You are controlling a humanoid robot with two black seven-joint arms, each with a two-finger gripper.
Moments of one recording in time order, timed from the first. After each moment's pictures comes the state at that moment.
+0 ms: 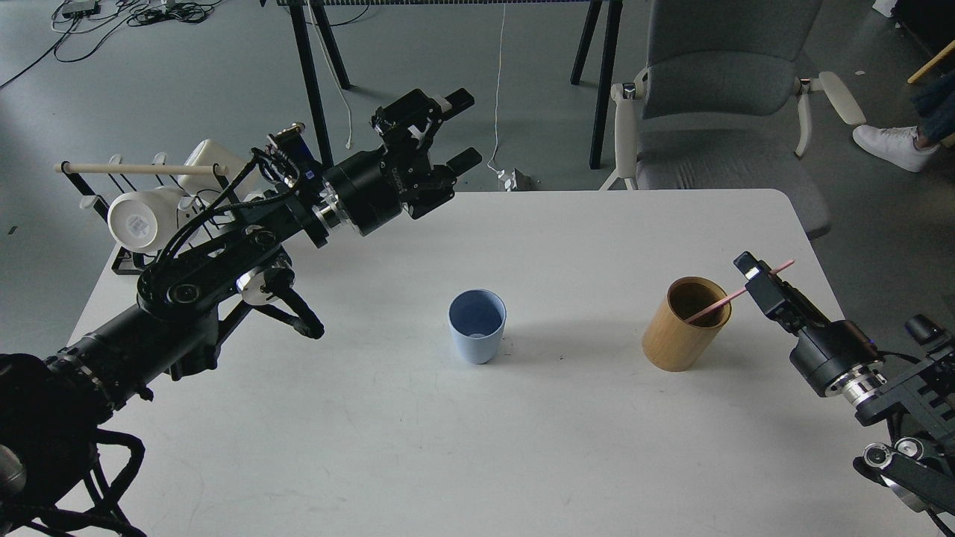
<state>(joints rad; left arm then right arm) -0.84 0.21 -0.59 -0.83 0.72 -0.49 -0.49 0.29 -0.74 0.52 1.21 -1.17 -0.49 0.49</state>
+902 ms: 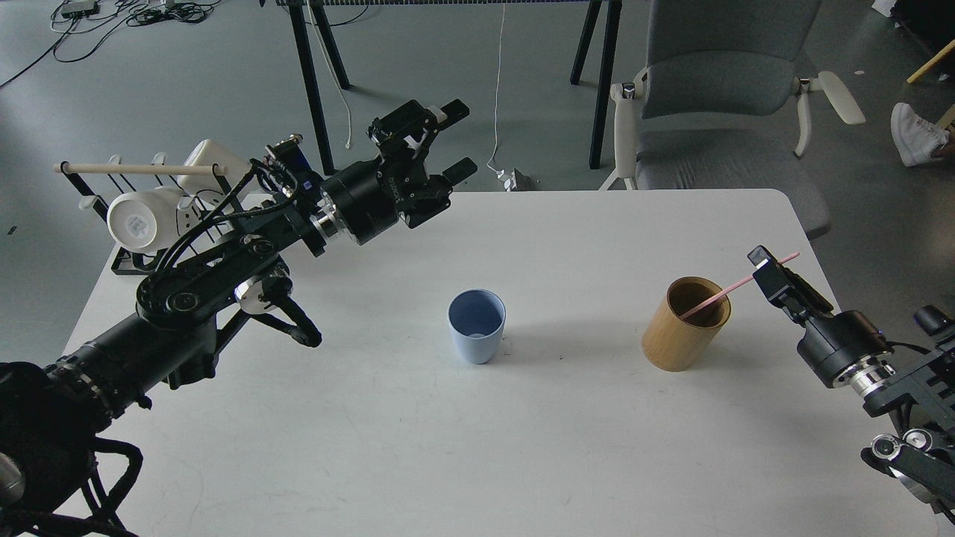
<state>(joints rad) -0.81 0.21 -0.60 -0.83 0.72 -0.49 -0.49 0.31 -0.78 0.52 1.22 -1.17 -0.49 0.49</state>
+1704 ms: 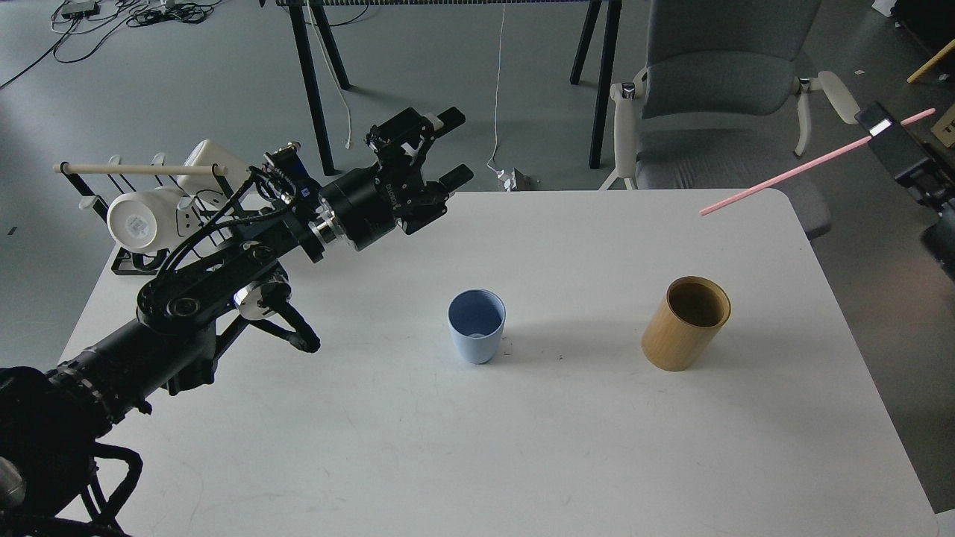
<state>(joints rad) -0.80 0.21 -0.60 -0.81 0.72 -0.49 -0.49 0.47 -1.15 0.66 1.56 -1.06 -0.48 0.49</state>
